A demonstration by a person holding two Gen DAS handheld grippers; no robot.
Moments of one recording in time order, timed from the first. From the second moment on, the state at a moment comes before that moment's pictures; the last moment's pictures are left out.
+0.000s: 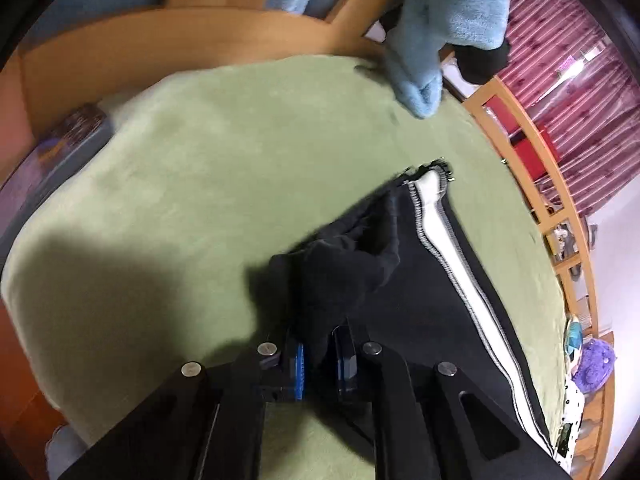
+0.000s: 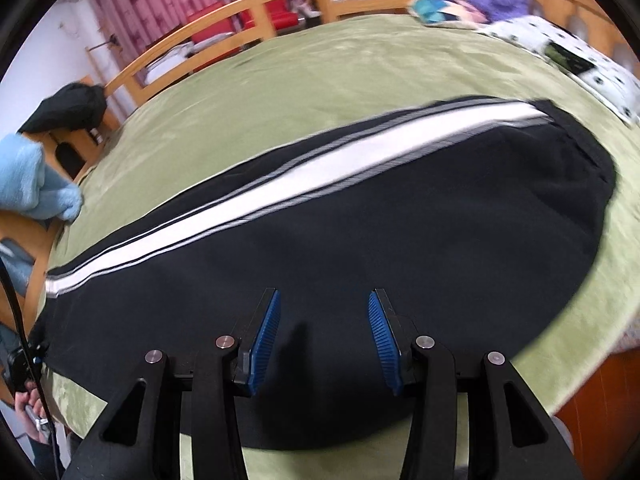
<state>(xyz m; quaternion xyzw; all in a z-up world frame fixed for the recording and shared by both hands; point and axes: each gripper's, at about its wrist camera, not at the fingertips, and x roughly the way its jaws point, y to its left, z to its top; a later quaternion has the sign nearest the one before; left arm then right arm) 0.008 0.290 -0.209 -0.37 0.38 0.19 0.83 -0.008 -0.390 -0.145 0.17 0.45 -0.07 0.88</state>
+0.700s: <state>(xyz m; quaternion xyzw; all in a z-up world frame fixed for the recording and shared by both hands) 0.047 0.088 -0.131 -0.15 0.42 0.13 0.89 0.012 -0.647 -0.207 0.41 0.34 -0.18 0.83</state>
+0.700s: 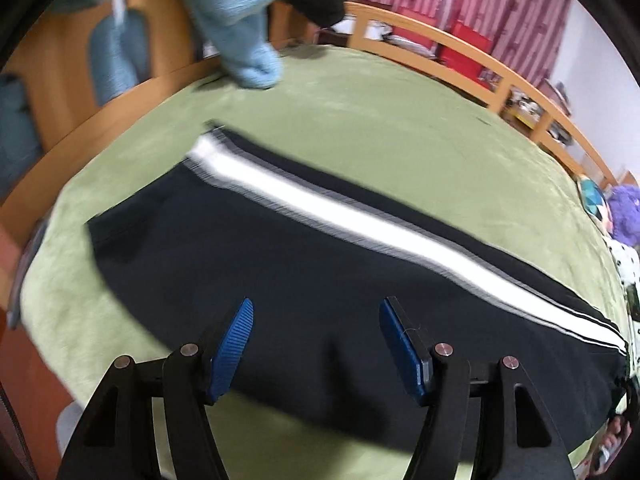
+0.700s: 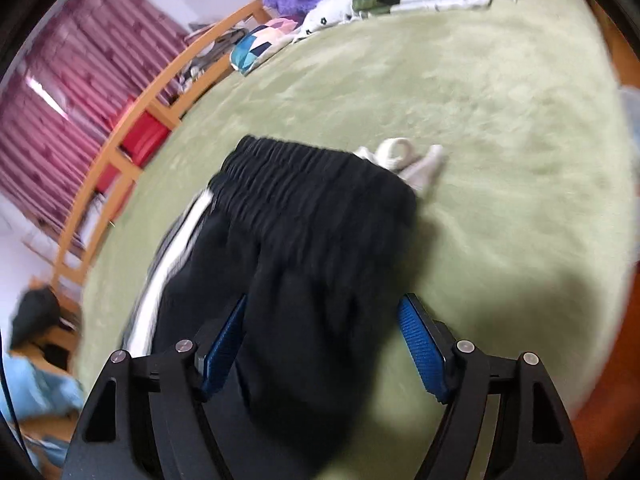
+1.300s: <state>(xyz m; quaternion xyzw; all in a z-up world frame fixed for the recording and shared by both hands) 0.091 0.025 -0.124 -0.11 0.42 0.06 0.90 0.004 -0.660 -0.178 0.22 0.37 -0.20 0.88</state>
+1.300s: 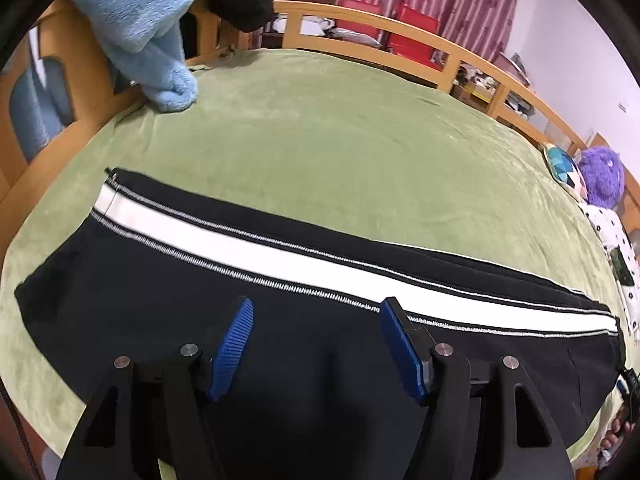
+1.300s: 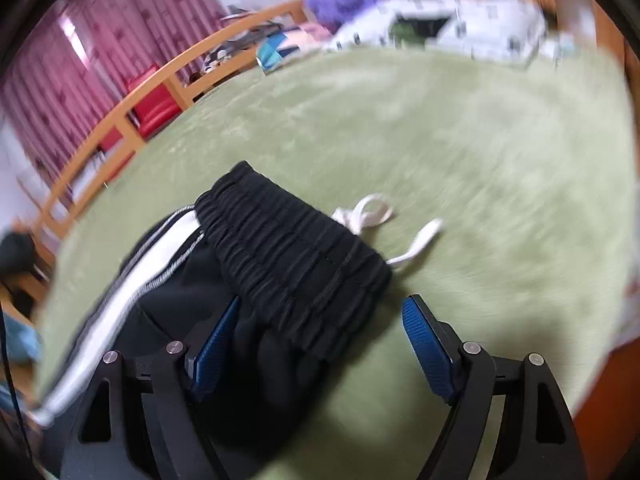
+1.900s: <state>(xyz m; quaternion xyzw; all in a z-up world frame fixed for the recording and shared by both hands) 0.134 0.063 -0.106 -0.06 0.41 0.05 0.91 0.176 -0.395 -0.151 -0.04 0.43 0.18 0.89</state>
